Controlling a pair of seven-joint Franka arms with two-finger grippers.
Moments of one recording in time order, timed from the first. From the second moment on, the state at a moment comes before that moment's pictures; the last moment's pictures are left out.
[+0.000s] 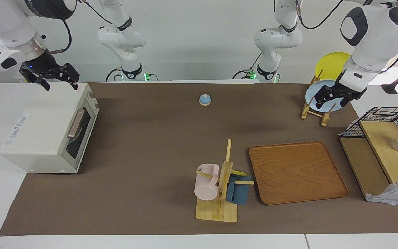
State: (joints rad) left arm -0.04 -0.01 -0.02 -1.69 0.02 1.65 -0.03; right arm -0.08 0.01 -0.06 -1.51 -0.02 1.40 -0.15
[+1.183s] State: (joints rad) left arm -0.04 -0.01 -0.02 -1.69 0.02 1.65 -0.03; right arm -0.06 -0.04 -0.06 -1.79 -0.06 1.71 -0.15
